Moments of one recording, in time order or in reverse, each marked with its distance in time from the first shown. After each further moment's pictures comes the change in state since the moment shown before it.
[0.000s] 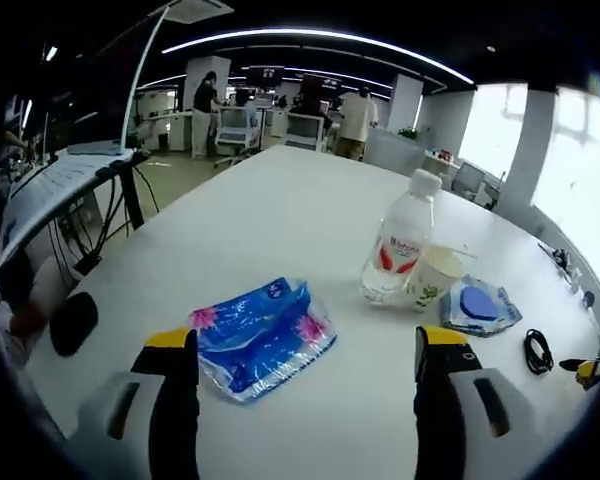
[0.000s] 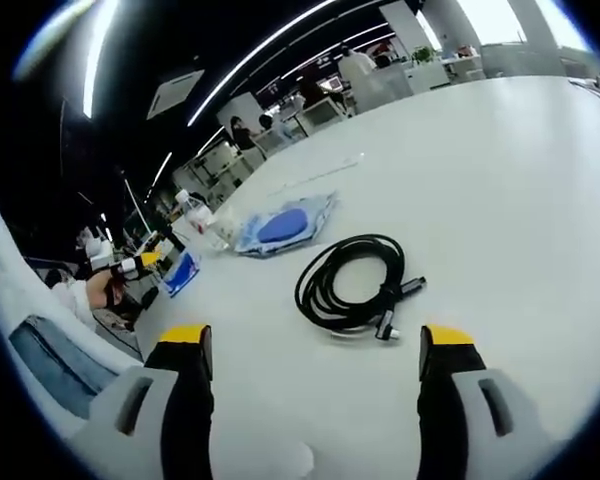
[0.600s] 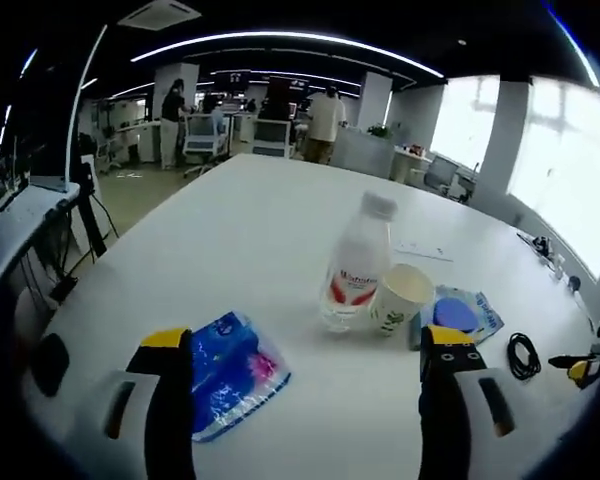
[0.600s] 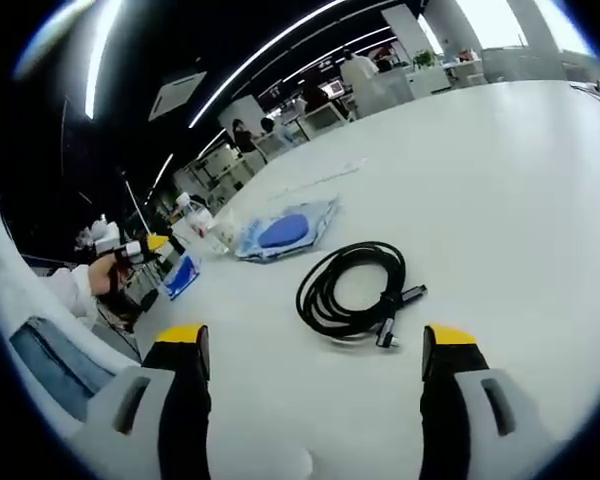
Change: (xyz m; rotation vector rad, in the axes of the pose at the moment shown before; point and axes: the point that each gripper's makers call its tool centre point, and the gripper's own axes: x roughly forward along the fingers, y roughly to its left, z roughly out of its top) left arm 0.019 -0.042 0.024 0.057 -0.006 -0.107; right arm 0.001 0.000 0.007 -0.012 -0.020 0.001
